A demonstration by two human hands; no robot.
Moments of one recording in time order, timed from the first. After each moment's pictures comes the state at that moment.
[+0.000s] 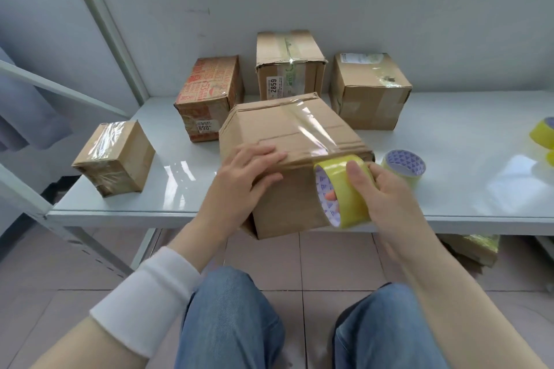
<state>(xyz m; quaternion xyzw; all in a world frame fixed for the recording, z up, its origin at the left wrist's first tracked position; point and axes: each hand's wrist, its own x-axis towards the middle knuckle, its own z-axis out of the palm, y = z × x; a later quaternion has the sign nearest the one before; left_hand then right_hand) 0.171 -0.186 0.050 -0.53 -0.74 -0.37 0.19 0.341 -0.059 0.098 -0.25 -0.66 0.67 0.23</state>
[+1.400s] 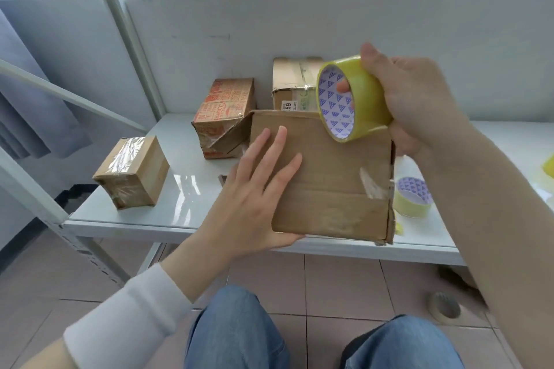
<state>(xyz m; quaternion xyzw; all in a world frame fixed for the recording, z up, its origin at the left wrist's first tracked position) 0.187 -0.203 0.084 -0.57 -0.75 -0.14 0.30 0.278 -0.028 0.212 -0.13 -0.70 0.63 0.30</state>
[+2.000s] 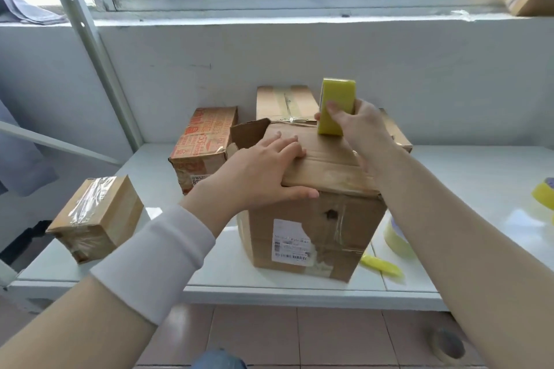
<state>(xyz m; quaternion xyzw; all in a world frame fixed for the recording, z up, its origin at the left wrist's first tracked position) 0.121 -0.113 0.160 -0.54 -0.84 -0.04 0.05 0.184 0.047 0.177 -0.22 -0.71 0.58 0.32</state>
